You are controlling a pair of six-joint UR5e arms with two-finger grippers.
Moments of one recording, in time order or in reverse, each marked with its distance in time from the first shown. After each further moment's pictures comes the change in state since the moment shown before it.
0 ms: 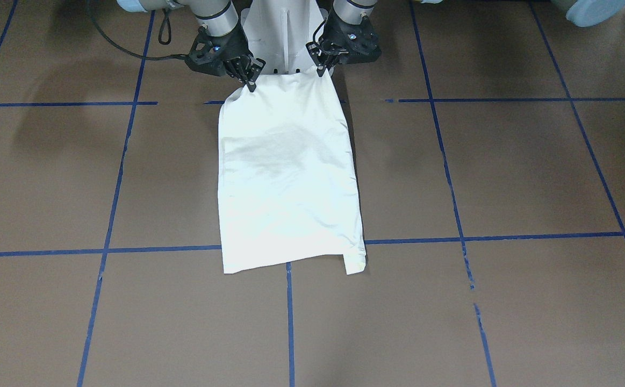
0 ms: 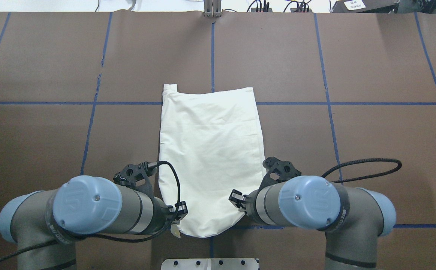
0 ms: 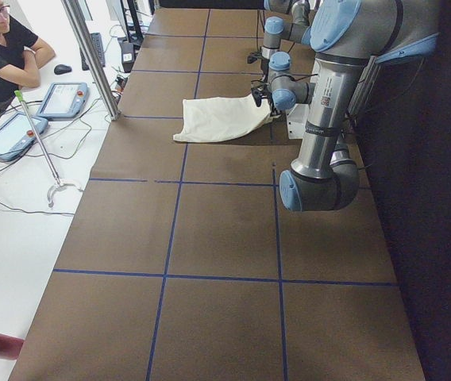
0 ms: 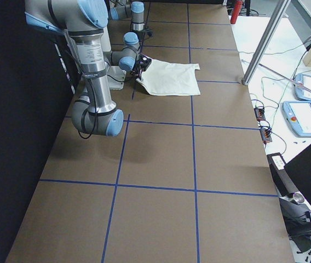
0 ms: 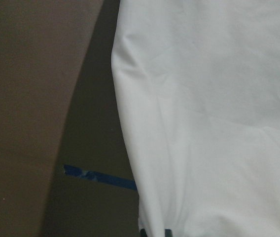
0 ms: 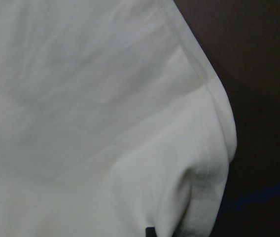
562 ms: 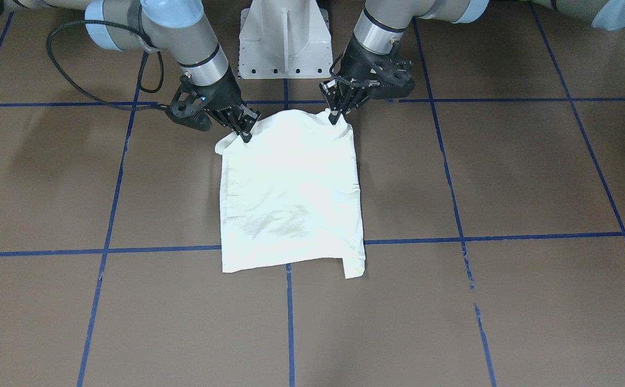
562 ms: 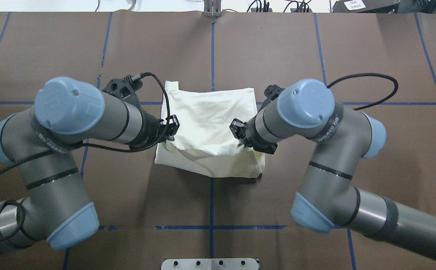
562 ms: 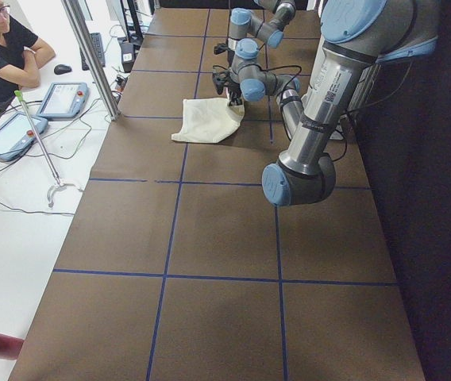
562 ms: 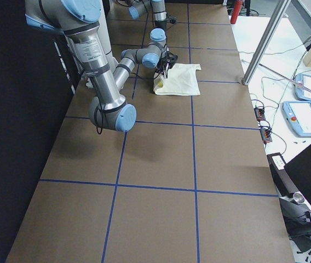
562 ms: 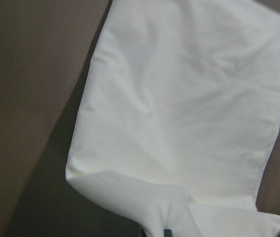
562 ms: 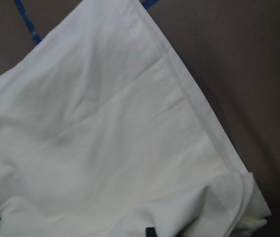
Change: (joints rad) left arm -0.316 -0.114 0.161 -0.067 -0.069 0.121; right arm 0.308 0.186 -0.255 0.044 0.208 -0.117
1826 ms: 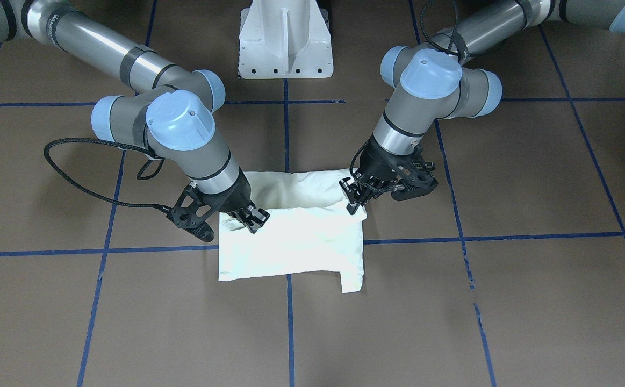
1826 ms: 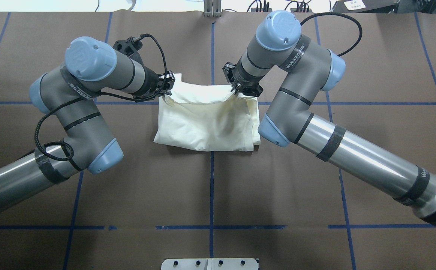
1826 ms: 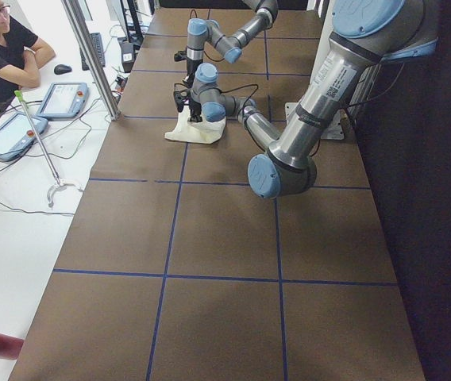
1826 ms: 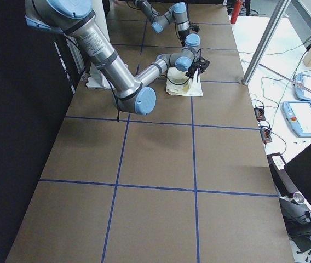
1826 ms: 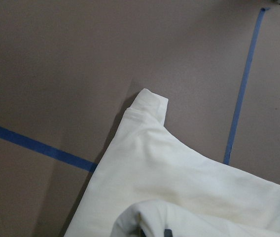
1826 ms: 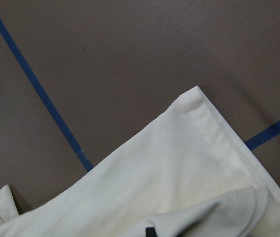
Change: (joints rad) left arm -0.140 -0.109 0.411 -0.315 -0.020 0.048; right arm 0.168 0.235 -0.470 0.181 0.094 -0.017
